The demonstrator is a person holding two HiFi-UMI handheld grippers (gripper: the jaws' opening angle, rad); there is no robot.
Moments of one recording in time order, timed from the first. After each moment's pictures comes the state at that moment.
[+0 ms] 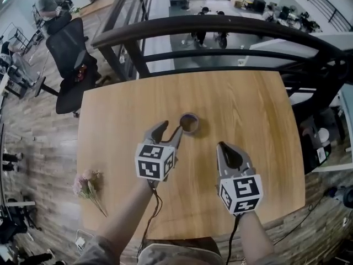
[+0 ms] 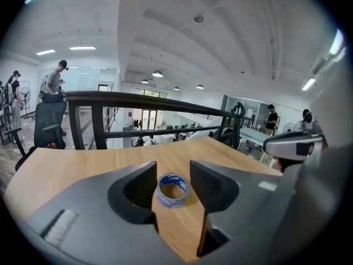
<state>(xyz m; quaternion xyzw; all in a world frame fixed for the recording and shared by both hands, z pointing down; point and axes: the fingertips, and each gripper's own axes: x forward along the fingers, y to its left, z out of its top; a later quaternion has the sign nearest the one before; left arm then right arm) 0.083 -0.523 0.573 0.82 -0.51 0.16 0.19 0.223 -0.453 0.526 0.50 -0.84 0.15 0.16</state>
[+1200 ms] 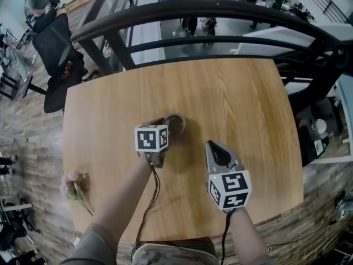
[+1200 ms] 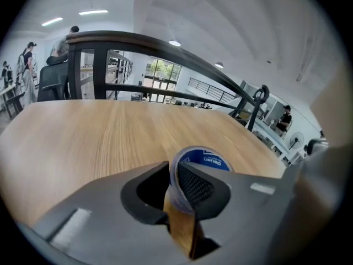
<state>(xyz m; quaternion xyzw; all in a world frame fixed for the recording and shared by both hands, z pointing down) 0.088 -0.563 0.714 0.75 -0.51 0.23 0.34 0.235 -0.459 0.595 0.51 -0.82 0.20 0.18</state>
